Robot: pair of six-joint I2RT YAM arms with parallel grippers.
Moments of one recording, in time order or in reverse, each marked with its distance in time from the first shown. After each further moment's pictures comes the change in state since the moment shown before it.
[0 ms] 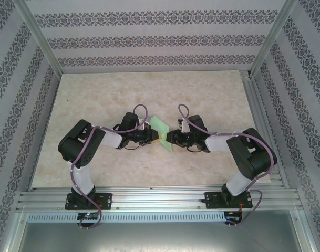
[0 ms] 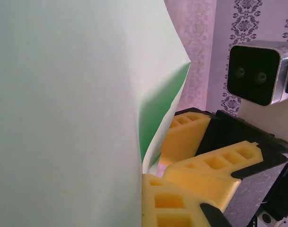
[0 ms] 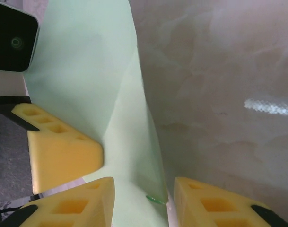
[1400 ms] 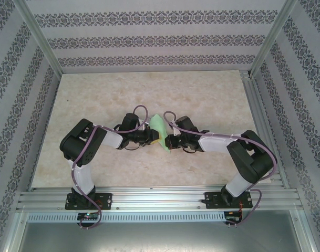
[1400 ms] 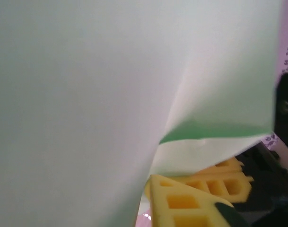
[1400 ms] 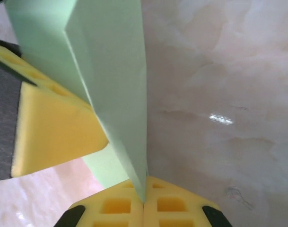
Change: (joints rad) left arm 0.003 0.024 0.000 0.001 -0.019 -0.002; right arm 0.168 -0.036 0.122 -0.314 0.299 -0.275
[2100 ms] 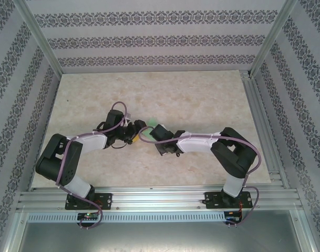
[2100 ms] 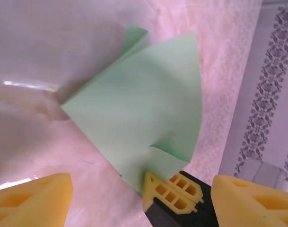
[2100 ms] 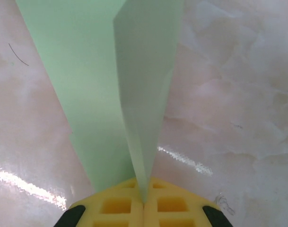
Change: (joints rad) left arm 0.146 -0.328 -0.072 -0.365 -0.206 -0.034; right arm 0.276 0.180 0.256 -0.326 0.586 -0.170
